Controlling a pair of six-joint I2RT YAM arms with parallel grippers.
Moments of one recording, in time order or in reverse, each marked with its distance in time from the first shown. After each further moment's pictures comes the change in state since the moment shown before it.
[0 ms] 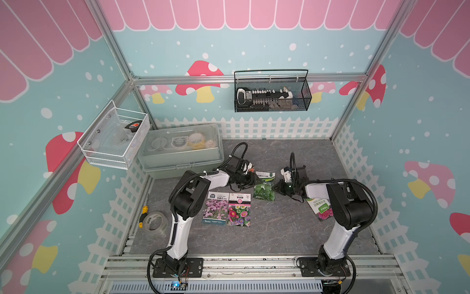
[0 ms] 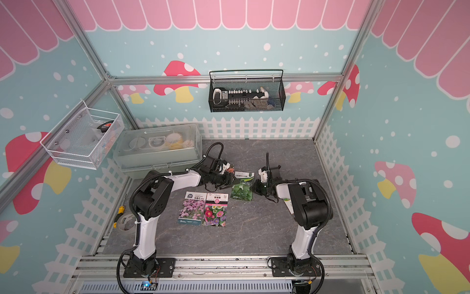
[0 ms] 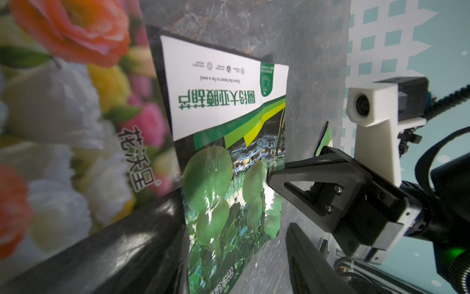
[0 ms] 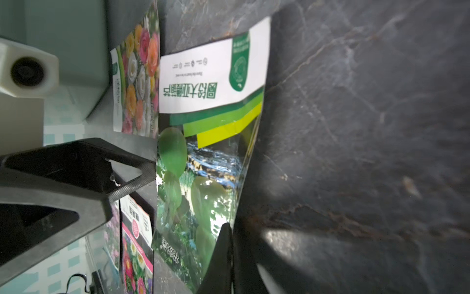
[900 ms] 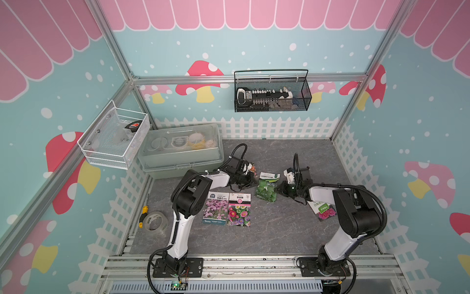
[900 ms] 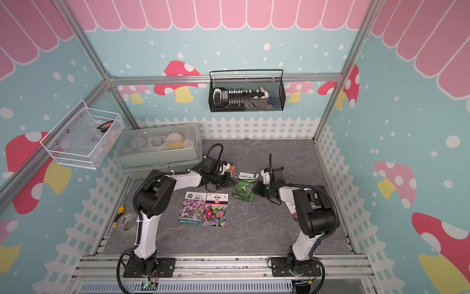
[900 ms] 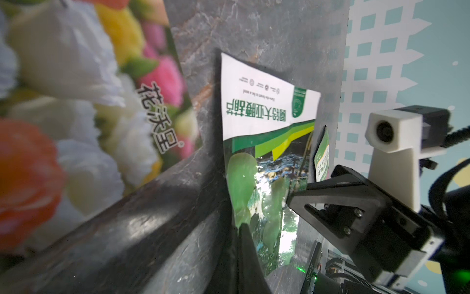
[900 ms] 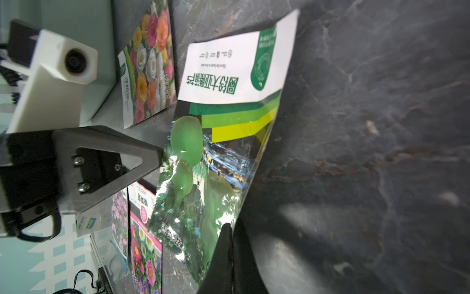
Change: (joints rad) left arm 0.002 0.031 0.000 0.038 0.022 -0.032; right arm -0.012 -0.140 -0.063 -0.057 0.011 0.010
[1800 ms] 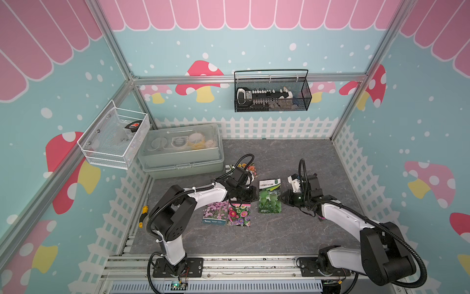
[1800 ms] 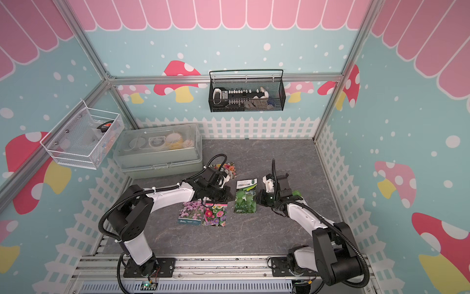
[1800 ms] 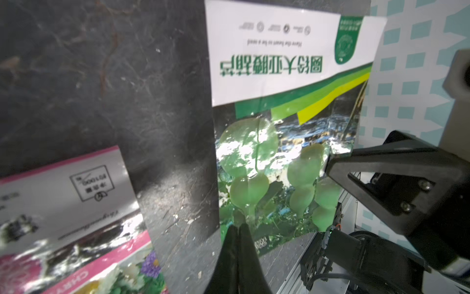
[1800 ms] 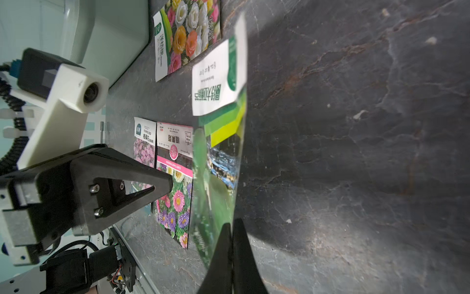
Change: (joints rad) left arm -0.176 -0.368 -0.288 -0.160 -0.202 0.006; right arm 0.056 -0.401 -0.170 -0.229 0.020 -0.012
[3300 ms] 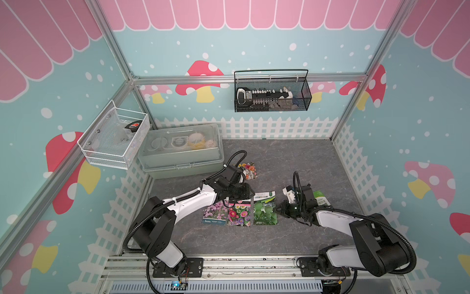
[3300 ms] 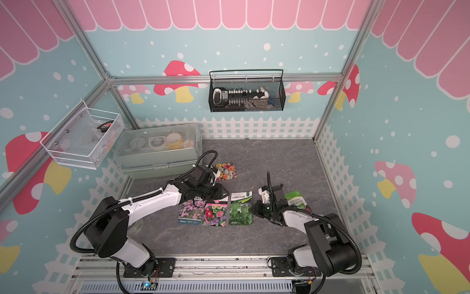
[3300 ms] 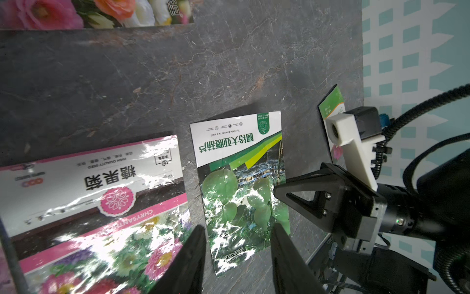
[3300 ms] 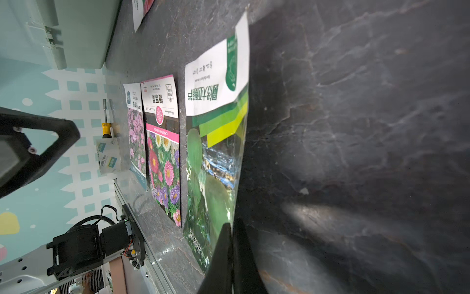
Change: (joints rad) left arm 0.029 -0.201 -0.039 -0.101 -0.146 0.020; right arm 0.071 0.091 -0.178 0.245 -0.076 0.130
